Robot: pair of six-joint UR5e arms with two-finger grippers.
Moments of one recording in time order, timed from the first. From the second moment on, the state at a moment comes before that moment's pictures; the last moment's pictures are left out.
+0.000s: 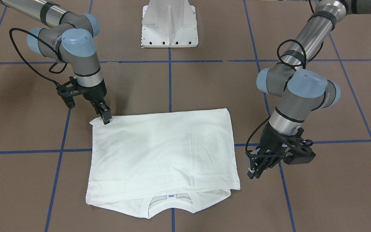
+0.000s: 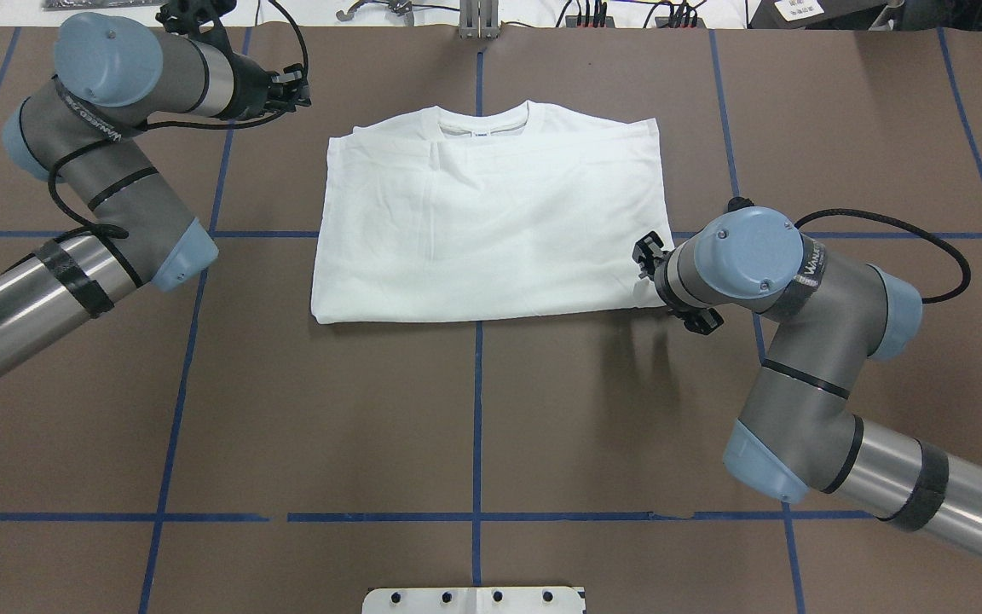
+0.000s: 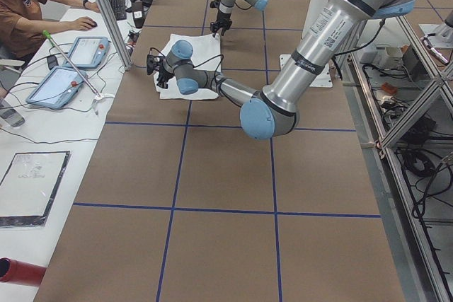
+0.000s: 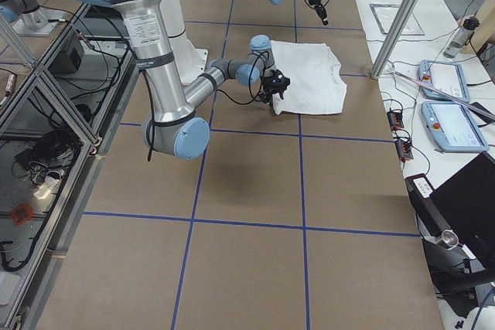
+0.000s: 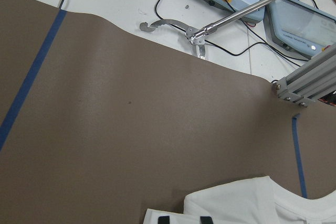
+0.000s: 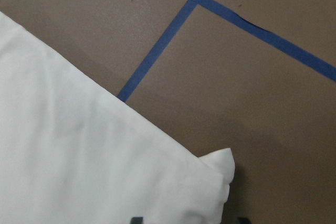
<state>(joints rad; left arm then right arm) -0.89 -2.22 -1.24 -2.42 -1.81 -1.32 0.58 -1.20 1.74 -1.36 1.69 2.11</state>
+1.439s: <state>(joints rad) -0.89 -2.22 -1.26 -2.42 -1.82 -1.32 0.56 -1.31 1.89 -1.36 1.76 2.10</state>
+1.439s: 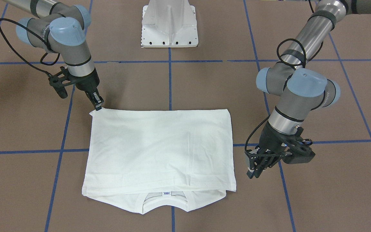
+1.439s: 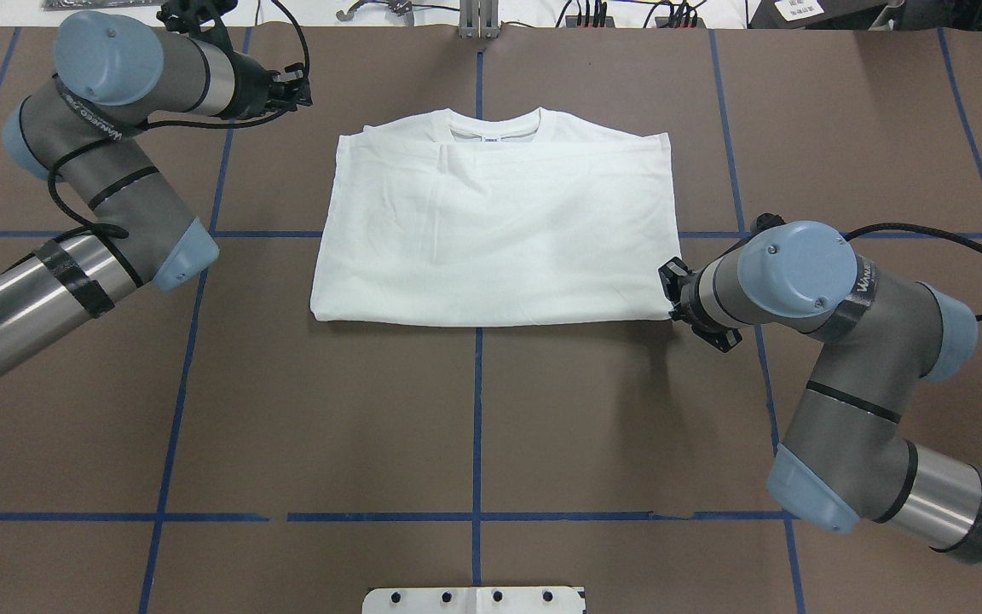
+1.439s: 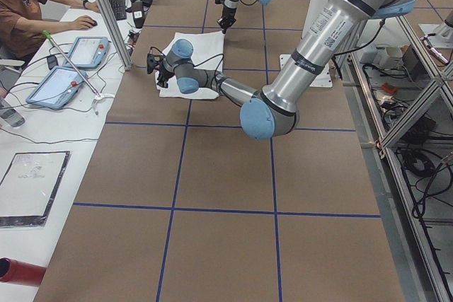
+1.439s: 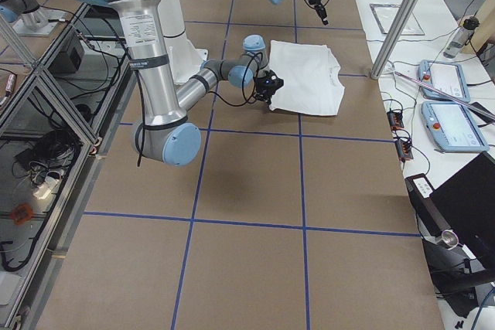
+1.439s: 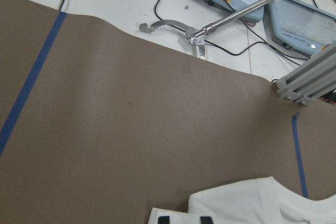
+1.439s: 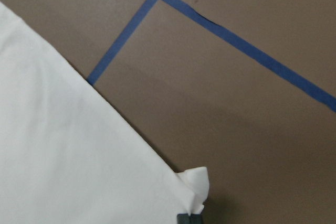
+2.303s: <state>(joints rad) -0.82 -2.09 -1.56 -2.41 -2.07 -1.62 0.29 -1.48 2.17 -1.38 2.11 2.14</state>
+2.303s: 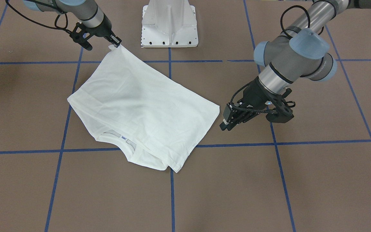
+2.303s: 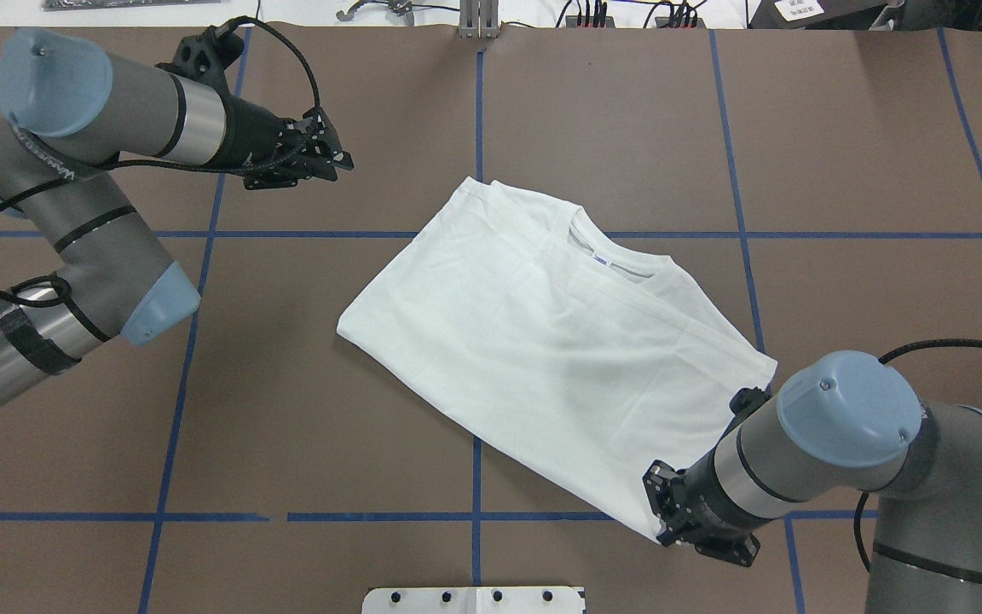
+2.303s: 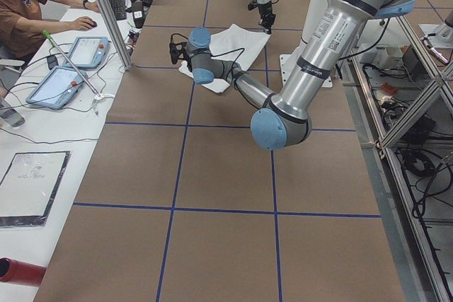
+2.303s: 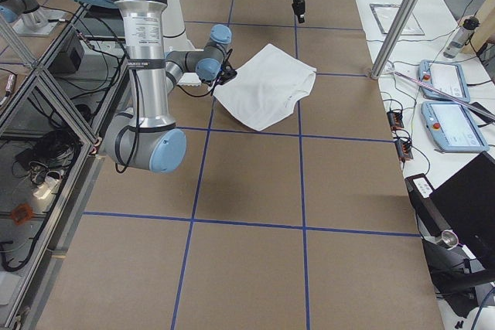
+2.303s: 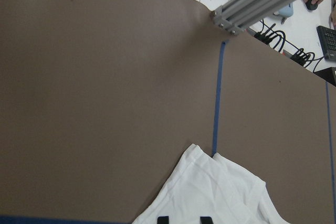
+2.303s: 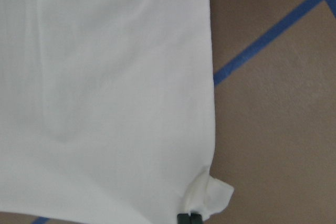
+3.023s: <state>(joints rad) -0.68 -1.94 -1.69 -2.40 -2.07 -1.79 0.26 -1.50 2.20 -1.38 2.12 2.18</state>
